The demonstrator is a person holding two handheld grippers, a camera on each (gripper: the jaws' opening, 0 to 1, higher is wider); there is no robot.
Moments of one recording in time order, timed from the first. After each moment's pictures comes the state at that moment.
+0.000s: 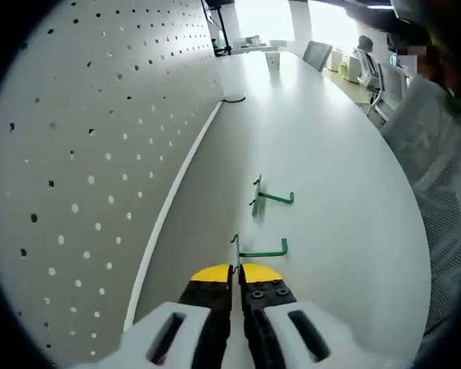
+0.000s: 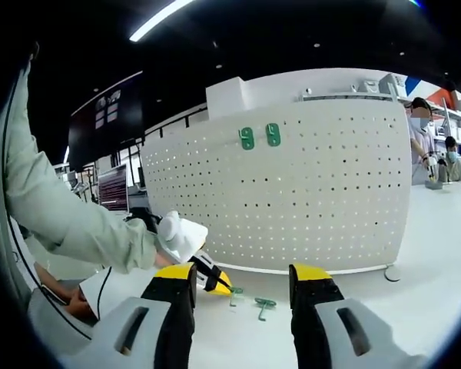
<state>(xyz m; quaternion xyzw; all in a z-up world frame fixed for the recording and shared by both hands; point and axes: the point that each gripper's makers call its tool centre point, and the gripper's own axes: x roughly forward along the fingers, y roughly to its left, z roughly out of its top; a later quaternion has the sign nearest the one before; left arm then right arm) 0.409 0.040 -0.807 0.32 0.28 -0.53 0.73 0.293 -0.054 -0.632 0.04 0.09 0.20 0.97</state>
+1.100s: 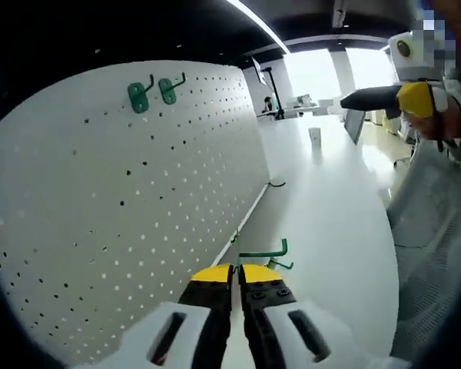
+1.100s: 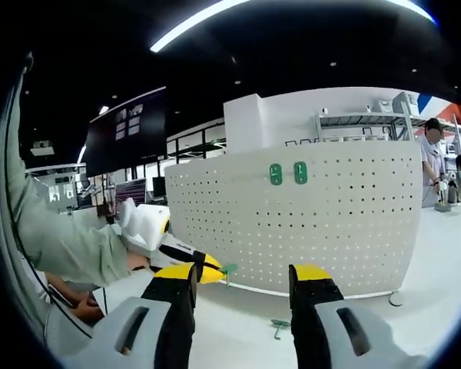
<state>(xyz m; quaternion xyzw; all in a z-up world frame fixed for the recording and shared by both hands) 0.361 0.063 -0.661 0.20 0.12 -0.45 0.86 0.269 -0.027 -0.576 0.03 0.04 0.24 0.97</state>
